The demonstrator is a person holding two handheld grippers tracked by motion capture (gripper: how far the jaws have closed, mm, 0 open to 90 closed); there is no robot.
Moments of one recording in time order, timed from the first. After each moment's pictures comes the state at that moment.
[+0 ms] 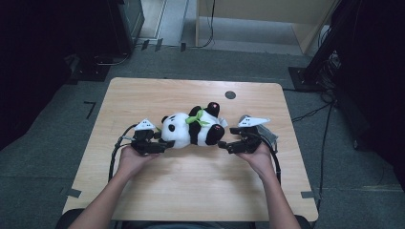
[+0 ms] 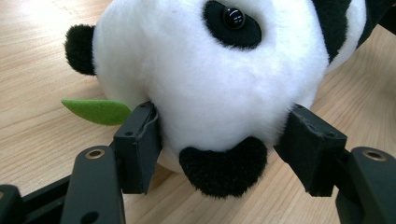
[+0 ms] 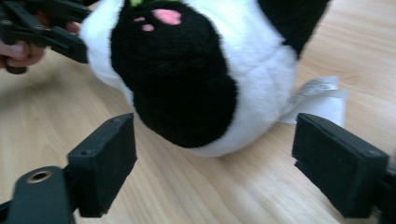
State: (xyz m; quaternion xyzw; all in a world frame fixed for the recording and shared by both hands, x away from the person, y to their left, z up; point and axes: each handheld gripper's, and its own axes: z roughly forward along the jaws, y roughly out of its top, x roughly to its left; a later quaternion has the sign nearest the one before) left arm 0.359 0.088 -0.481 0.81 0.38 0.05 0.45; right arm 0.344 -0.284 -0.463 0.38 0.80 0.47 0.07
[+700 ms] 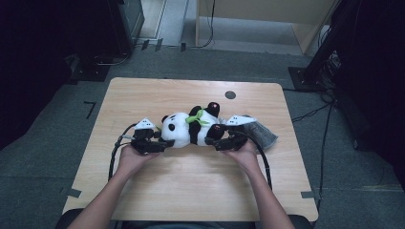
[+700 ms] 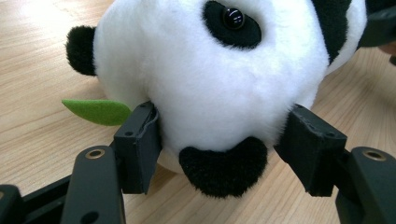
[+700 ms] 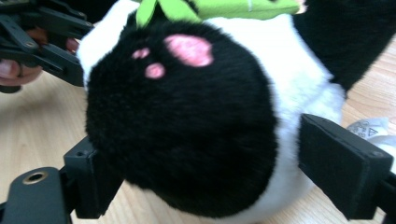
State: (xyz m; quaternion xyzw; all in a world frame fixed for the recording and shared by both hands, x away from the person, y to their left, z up) left arm 0.362 0.089 -0.481 0.81 0.38 0.05 0.45; right arm 0.361 -0.249 -0.481 0.36 0.79 0.49 0.09
